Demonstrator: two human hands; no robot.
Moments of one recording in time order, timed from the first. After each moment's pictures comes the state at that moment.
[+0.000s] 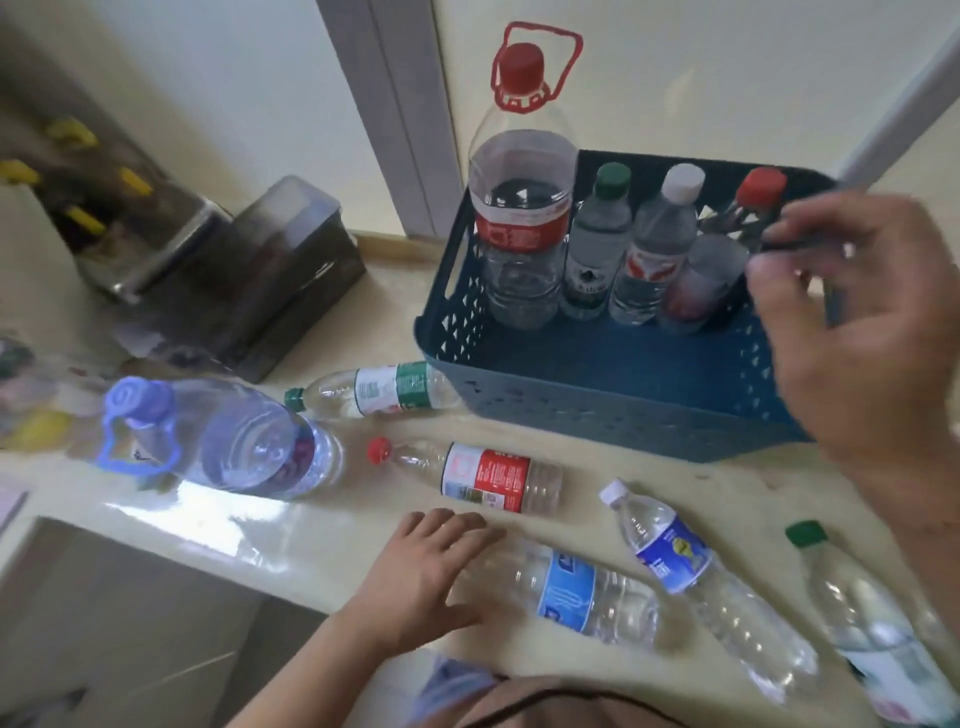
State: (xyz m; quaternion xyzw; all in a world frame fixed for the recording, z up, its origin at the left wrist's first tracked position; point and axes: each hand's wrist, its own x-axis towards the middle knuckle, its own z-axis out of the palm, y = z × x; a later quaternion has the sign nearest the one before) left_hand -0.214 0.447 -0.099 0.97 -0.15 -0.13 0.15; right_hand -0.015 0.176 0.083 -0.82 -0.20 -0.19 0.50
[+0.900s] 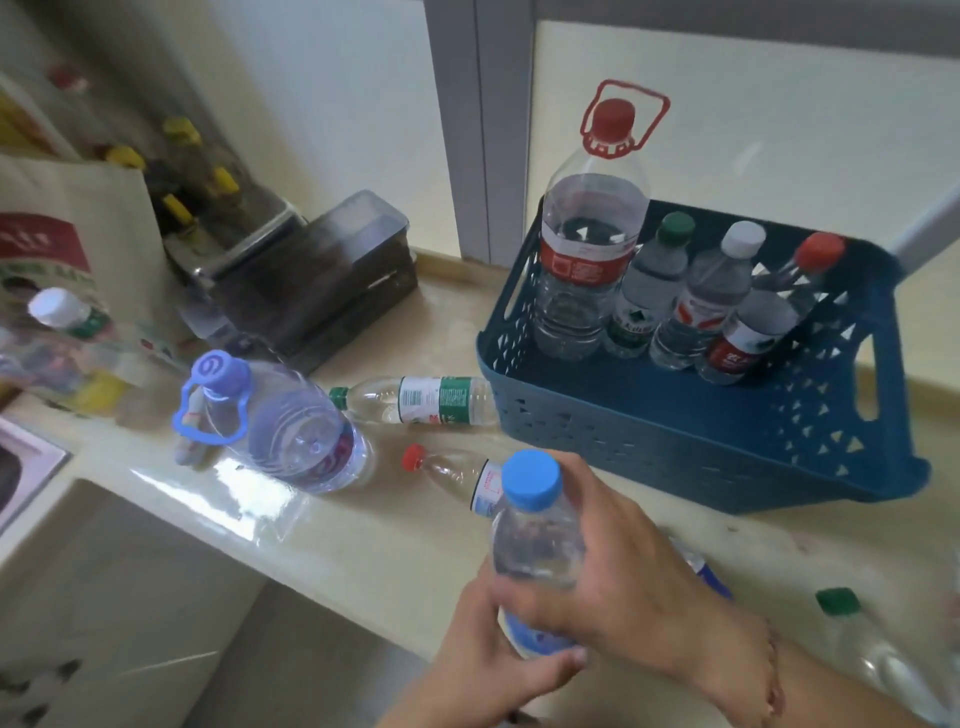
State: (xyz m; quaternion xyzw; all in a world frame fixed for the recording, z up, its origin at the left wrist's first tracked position) left_hand -0.236 0.375 -0.049 0.76 0.10 0.00 0.64; right_hand -0.125 0.262 0.062 -0.80 -0.35 0.24 0.43
